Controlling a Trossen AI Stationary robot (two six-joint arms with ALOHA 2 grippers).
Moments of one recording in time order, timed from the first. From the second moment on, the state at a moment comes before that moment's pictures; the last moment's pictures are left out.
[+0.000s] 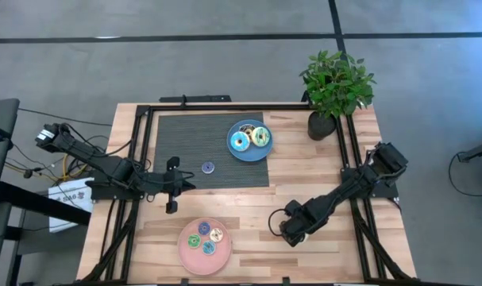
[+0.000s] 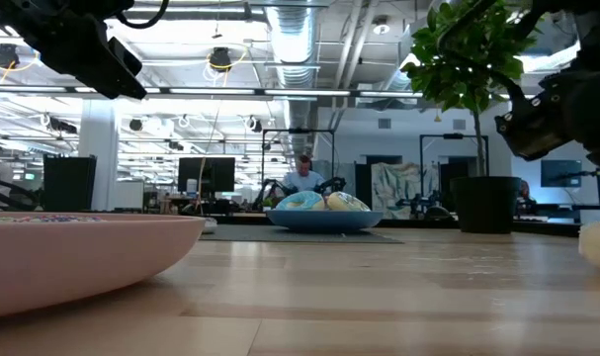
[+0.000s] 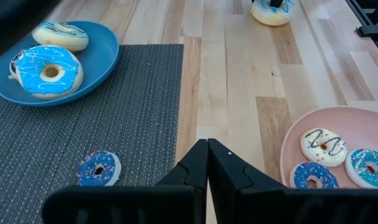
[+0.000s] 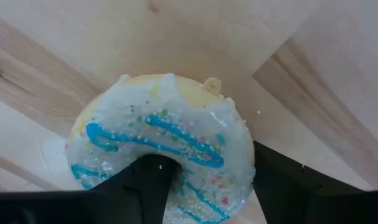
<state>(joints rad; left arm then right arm) -0.41 0.84 0.51 -0.28 -0.40 -0.27 0.58 1.78 1.00 -0.75 -0.12 1.39</state>
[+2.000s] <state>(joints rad) -0.41 0.48 0.51 -0.43 -0.67 -0.07 -0.16 1.84 1.17 -0.40 0.37 0.83</state>
